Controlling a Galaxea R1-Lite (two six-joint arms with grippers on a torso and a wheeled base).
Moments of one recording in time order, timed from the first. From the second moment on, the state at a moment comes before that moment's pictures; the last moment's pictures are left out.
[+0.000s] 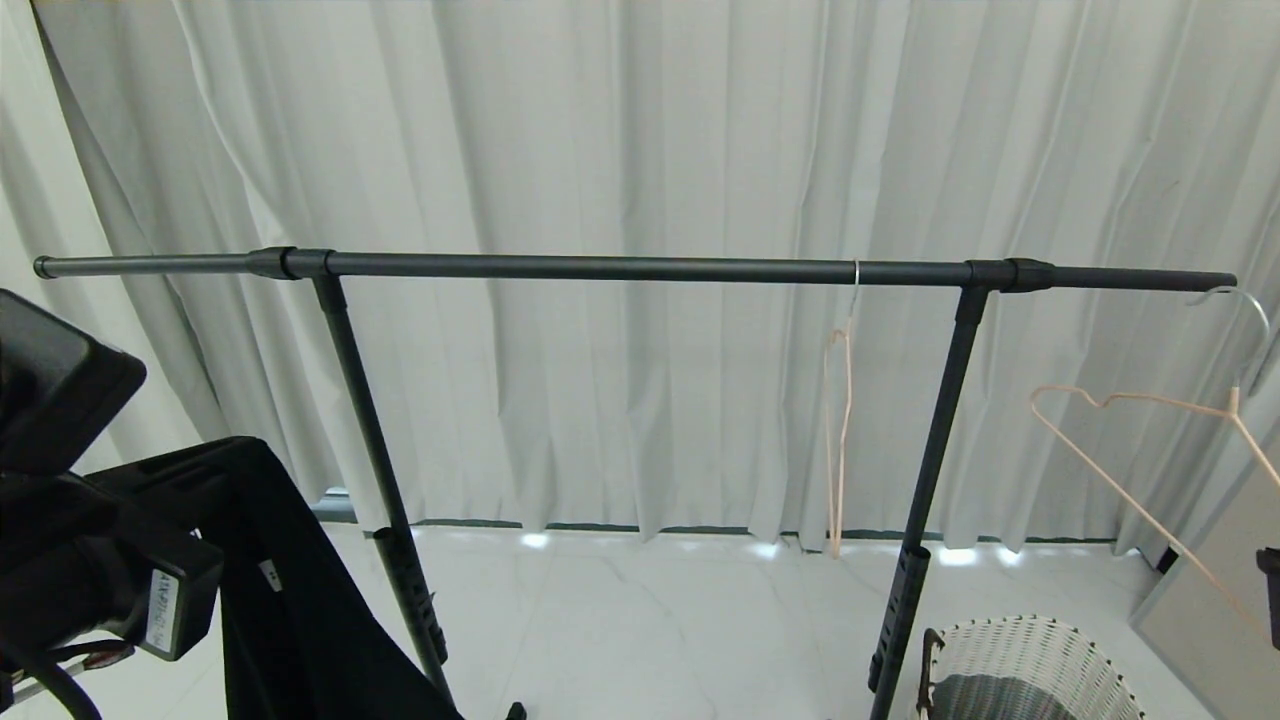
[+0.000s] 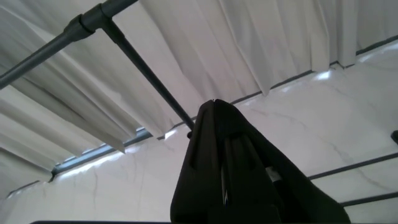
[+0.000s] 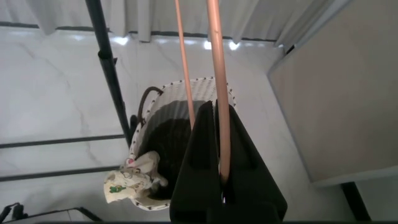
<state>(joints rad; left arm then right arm) -0.68 1.00 -0.68 -0.02 0.57 0.35 0.15 1.02 -0.48 -0.05 -0.33 -0.02</state>
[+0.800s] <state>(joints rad) -0.68 1.00 -0.66 -0.02 0.57 0.34 0.14 0.95 -0.47 -0.02 -0.33 -0.03</state>
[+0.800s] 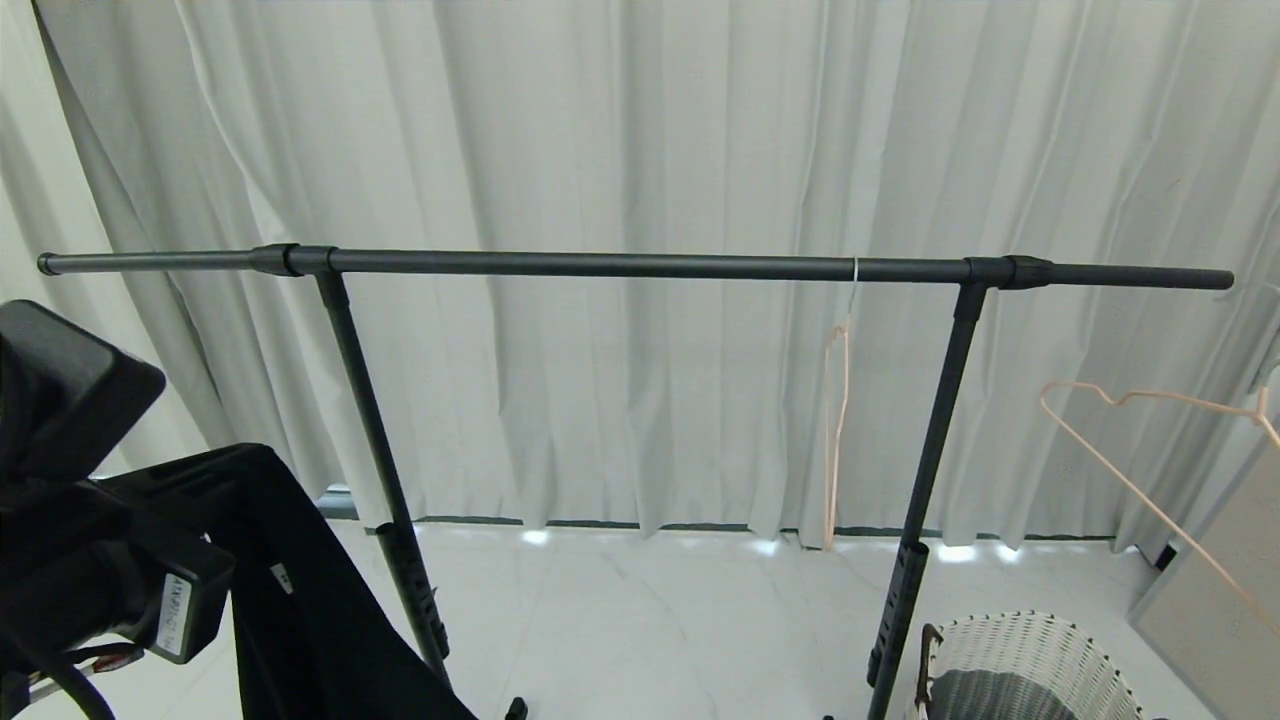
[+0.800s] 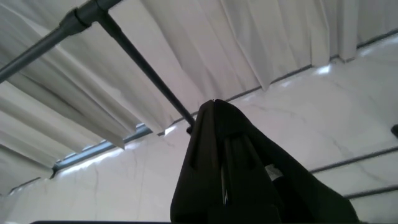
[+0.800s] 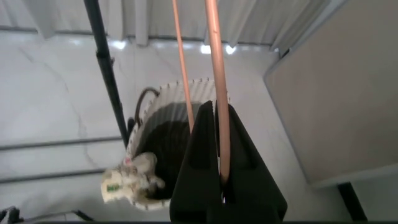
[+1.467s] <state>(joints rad) -0.68 1.00 -0.66 -0.02 0.57 0.34 0.14 0.92 -0.46 -0.01 -0.33 -0.04</state>
